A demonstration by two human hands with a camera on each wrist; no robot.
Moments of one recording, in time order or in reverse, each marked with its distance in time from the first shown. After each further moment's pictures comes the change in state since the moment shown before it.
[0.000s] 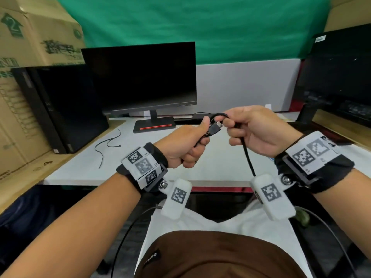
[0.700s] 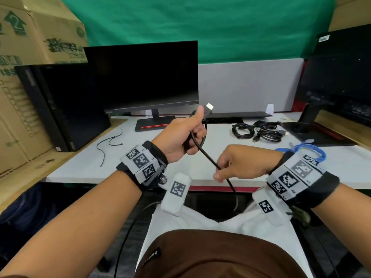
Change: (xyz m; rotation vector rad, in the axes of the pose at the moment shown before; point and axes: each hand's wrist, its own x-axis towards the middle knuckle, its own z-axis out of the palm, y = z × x) left_hand 0.003 -0.001 -0.006 -0.261 0.152 0.204; right_hand -0.004 0.044 0.004 -1.233 -0.362 0.083
